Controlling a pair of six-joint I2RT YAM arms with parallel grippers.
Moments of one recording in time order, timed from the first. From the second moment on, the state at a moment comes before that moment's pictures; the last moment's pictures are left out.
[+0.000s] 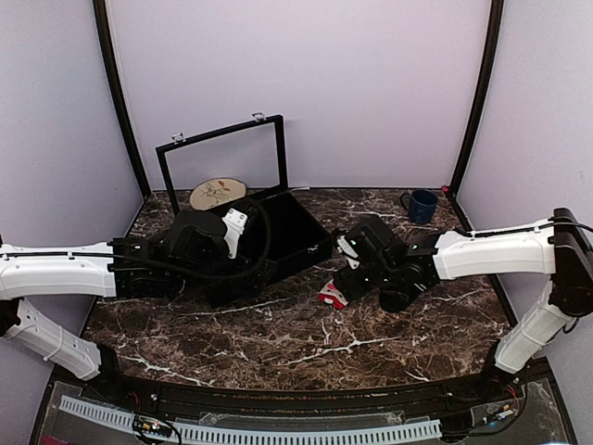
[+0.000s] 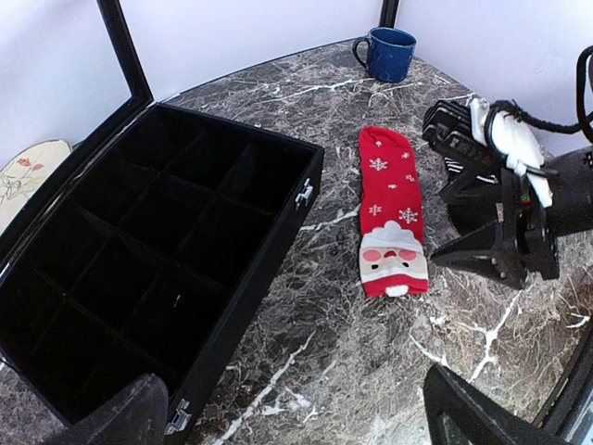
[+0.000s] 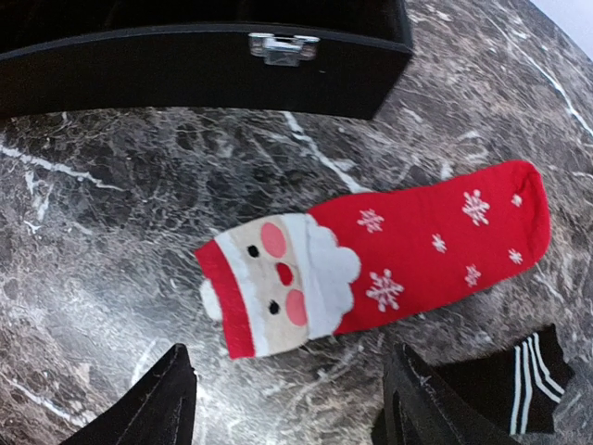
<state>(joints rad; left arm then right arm) -1.08 1.26 0.93 -0.26 -0.40 -0.30 0.94 1.53 0.96 -0.33 0.27 0.22</state>
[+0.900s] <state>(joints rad) -1.08 1.26 0.93 -0.27 -0.40 -0.32 0.98 1.82 1.09 -0.37 0.19 0.16</state>
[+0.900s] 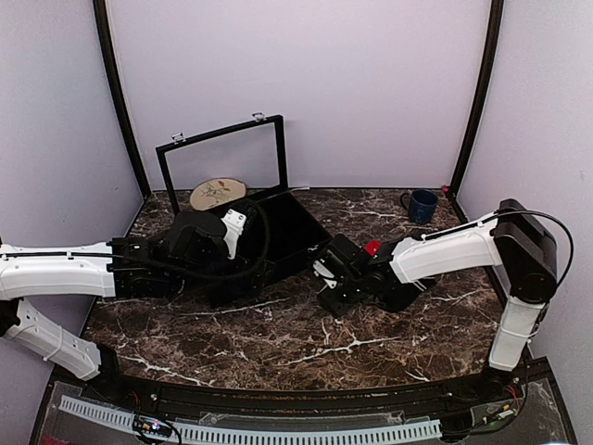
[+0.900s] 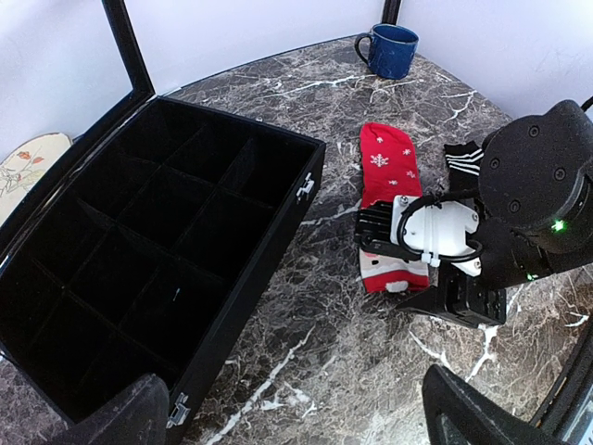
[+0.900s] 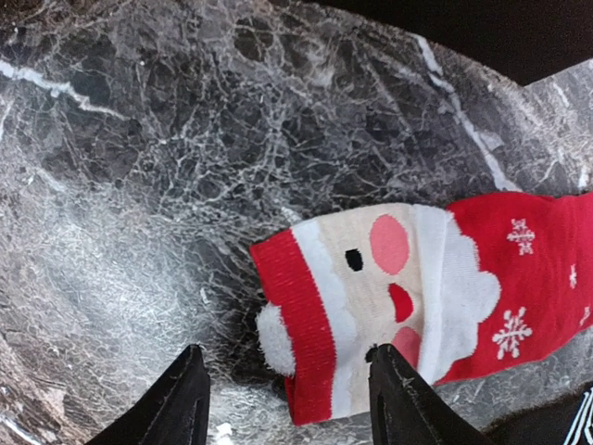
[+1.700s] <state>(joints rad) -1.08 1.26 0.93 -0.27 -0.41 -0.29 0.90 1.88 1.12 -0.34 0.06 0.13</state>
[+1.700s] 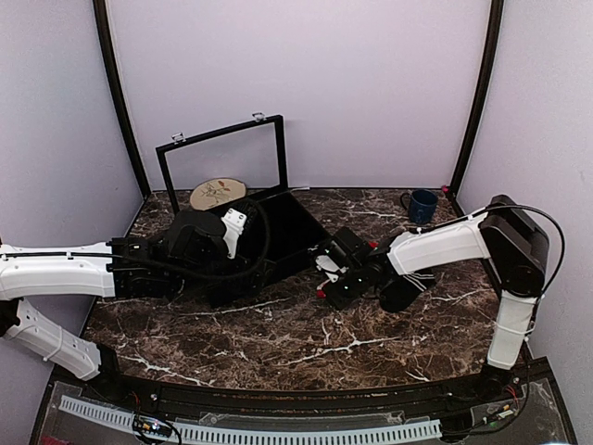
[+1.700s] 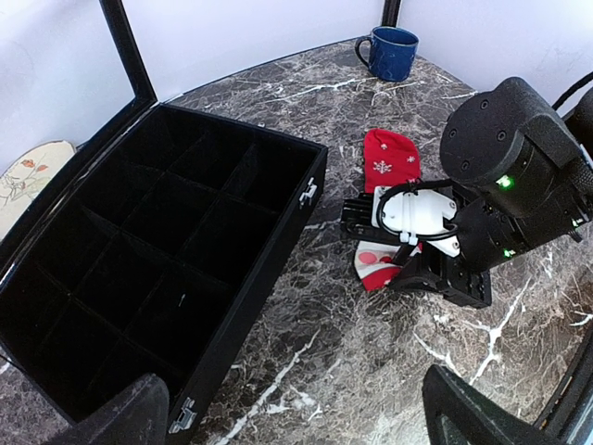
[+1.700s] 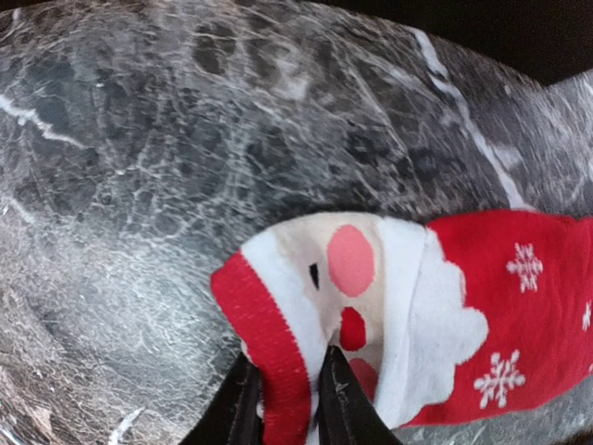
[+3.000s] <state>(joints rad) -1.08 1.20 0.89 -0.27 -0.43 -0.31 1.06 1.95 1.57 -0.62 -0.45 0.38</state>
